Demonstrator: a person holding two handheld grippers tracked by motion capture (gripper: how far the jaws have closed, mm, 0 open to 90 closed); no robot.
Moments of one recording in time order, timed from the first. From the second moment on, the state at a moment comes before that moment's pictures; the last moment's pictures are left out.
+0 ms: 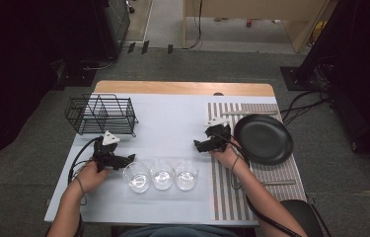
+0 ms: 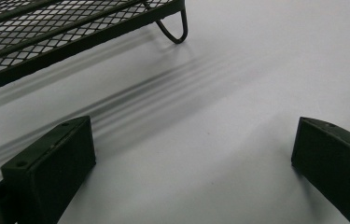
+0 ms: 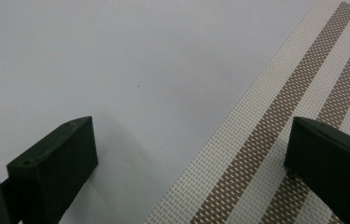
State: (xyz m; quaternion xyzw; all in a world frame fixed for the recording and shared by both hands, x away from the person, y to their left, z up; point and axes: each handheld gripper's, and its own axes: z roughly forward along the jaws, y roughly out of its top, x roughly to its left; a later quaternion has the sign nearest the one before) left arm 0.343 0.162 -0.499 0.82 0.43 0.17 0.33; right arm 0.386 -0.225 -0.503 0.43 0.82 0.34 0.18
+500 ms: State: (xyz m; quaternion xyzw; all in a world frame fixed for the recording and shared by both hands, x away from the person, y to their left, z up) left arm 0.344 0.163 -0.499 0.82 0.43 0.17 0.33; right arm 0.387 -0.224 -0.503 0.44 0.81 0.34 0.18
